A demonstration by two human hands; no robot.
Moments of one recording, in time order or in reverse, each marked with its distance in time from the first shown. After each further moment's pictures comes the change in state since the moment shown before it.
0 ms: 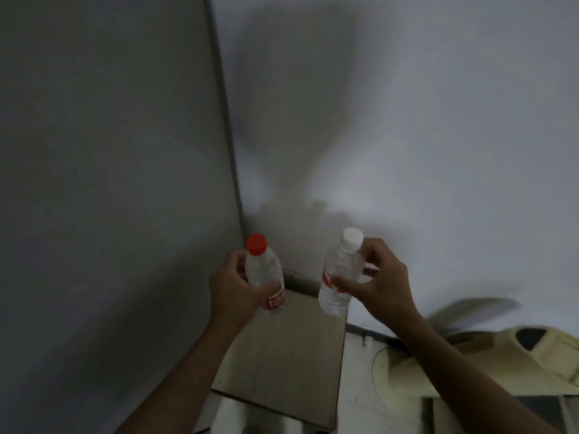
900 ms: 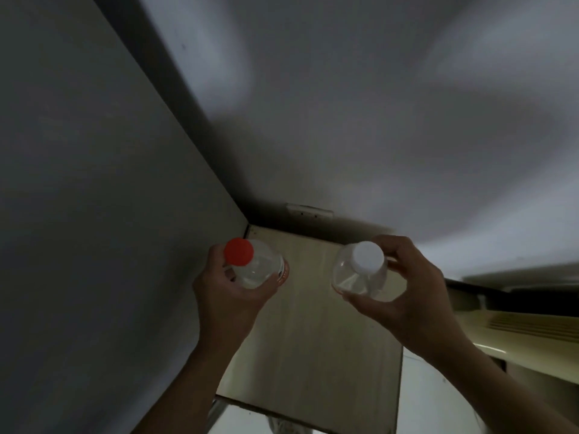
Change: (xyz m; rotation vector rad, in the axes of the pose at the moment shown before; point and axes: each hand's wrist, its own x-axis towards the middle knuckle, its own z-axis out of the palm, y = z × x) left_hand 0.048 -0.241 0.121 0.018 -0.007 -0.156; right_hand 0.009 0.243 0.162 -0.015 -0.180 0.135
